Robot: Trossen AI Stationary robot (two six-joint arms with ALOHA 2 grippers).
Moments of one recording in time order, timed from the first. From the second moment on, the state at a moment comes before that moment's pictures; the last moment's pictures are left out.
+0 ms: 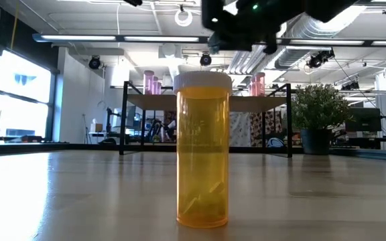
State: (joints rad) left arm 0.14 1.14 1.35 -0.79 -0.71 0.10; right arm 0.19 1.65 0.89 0.67 1.11 0.13
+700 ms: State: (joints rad) left arm 0.22 1.00 1.35 -0.81 -0.62 0.06; right arm 0.03 1.94 1.12 0.68 1.08 0.19
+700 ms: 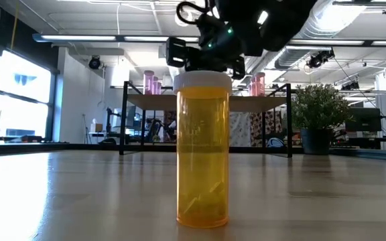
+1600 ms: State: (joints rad) left arm 0.22 0.99 1.35 -0.82 -0.62 0.10; right arm -0.08 1.94 1.12 0.51 0.91 0.32
